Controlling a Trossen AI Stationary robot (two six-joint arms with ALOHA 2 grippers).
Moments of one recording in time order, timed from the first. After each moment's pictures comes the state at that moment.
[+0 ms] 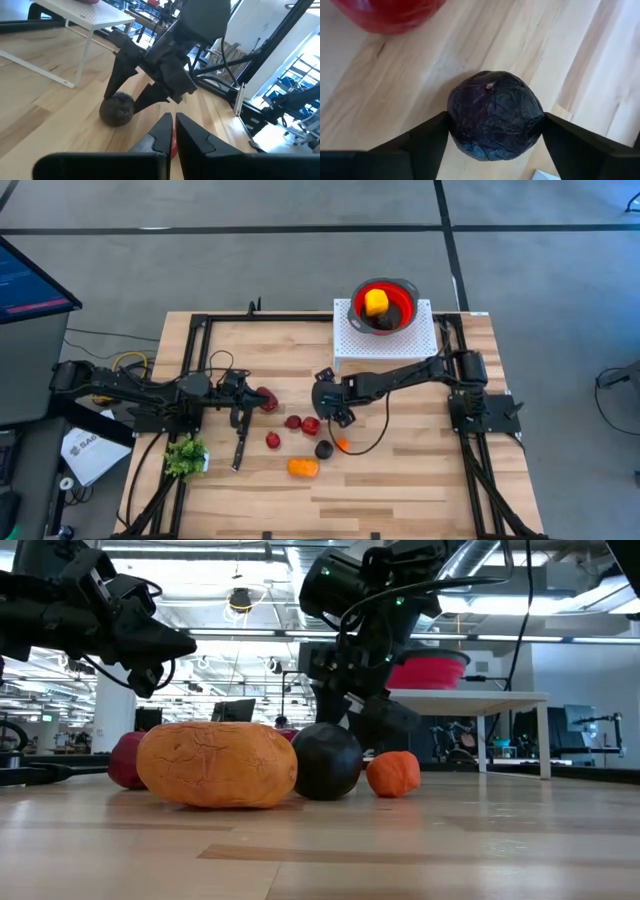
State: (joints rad) left arm 0.00 0.74 0.01 0.65 -0.05 -0.46; right arm 0.02 2.01 1.34 -0.45 0.28 -0.61
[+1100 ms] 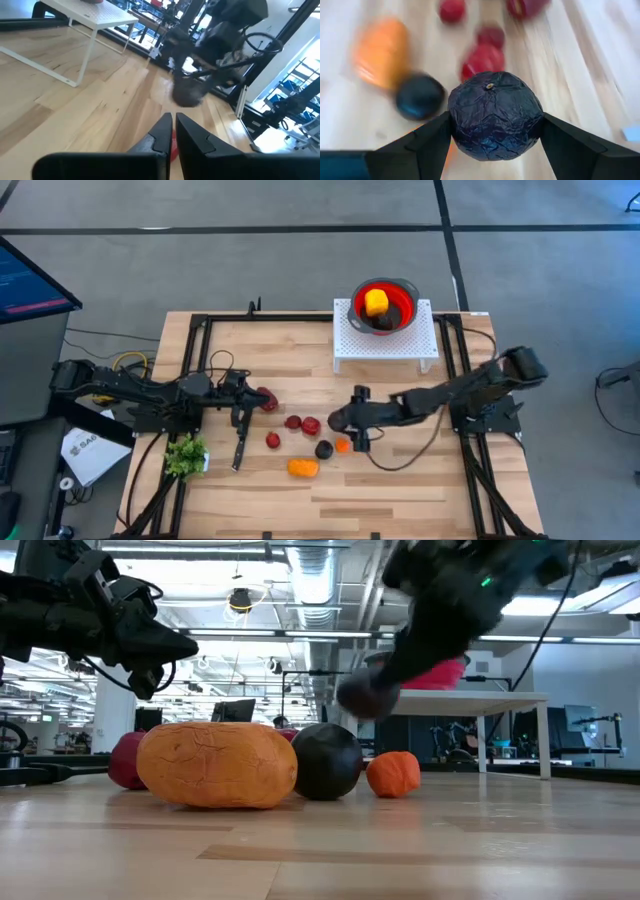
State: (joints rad) left arm 0.00 0.76 0.01 0.68 -0.06 -0.48; right arm 0.27 1.55 0.84 0.00 0.27 0.12
